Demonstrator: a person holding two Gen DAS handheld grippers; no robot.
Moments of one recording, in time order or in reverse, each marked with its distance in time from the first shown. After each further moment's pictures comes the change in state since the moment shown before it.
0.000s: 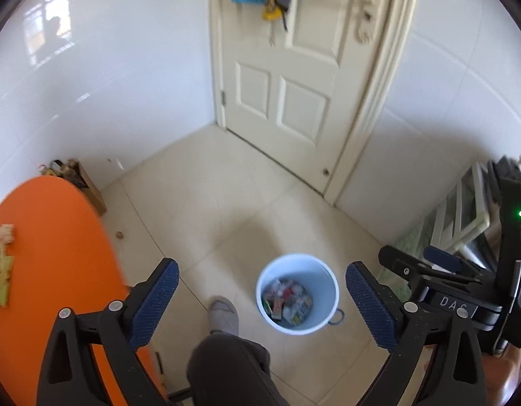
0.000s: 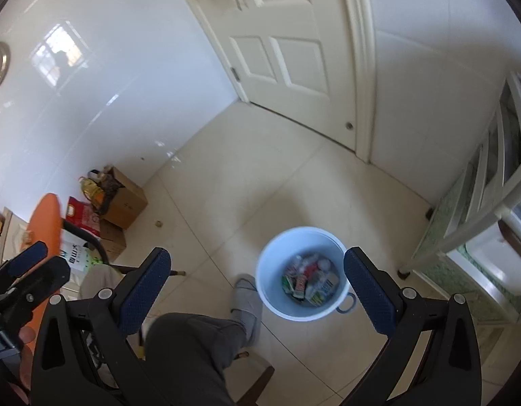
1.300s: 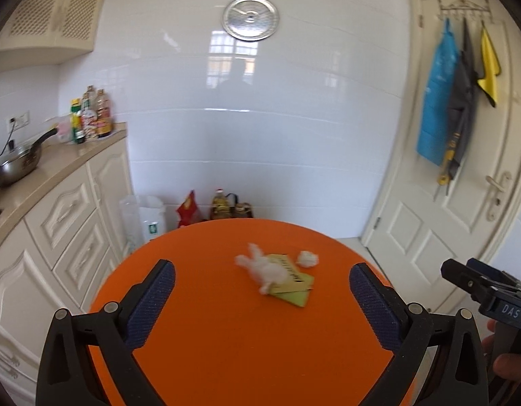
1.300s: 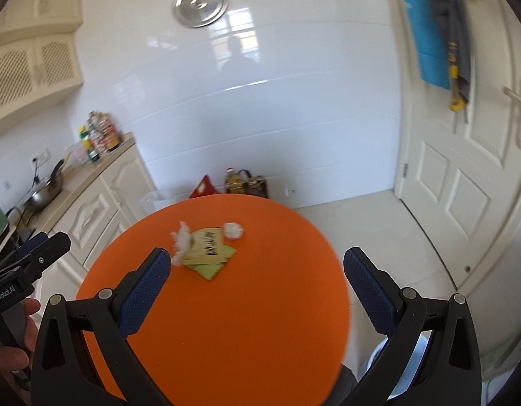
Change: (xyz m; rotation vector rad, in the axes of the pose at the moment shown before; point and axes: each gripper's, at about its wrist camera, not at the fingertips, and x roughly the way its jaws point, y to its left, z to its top) left arm -0.359 0.176 -0.291 -0.485 -0.435 0.445; right arm -0.112 0.357 -0.055 -0.586 -0.191 0.401
